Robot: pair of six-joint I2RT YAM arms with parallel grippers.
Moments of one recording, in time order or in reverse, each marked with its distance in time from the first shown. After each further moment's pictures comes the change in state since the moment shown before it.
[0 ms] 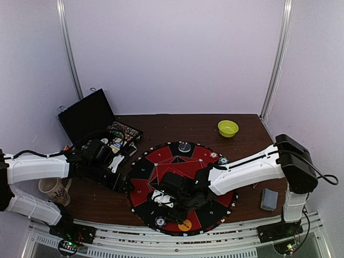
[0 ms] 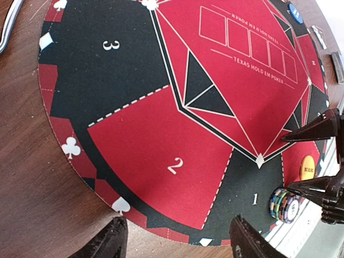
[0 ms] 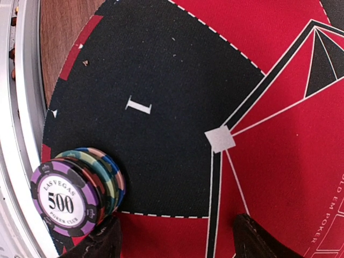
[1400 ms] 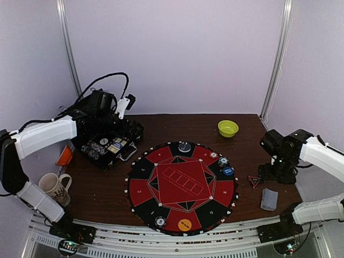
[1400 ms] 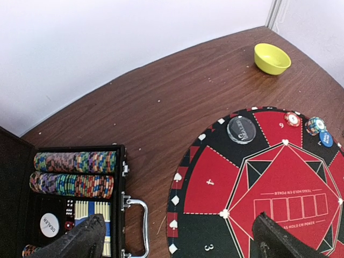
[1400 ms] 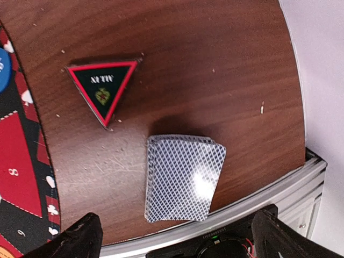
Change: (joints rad) left arm 0.117 0.248 0.567 0.100 -0.233 0.315; right arm -0.855 -0.843 -0.391 -0.803 0.254 0.707
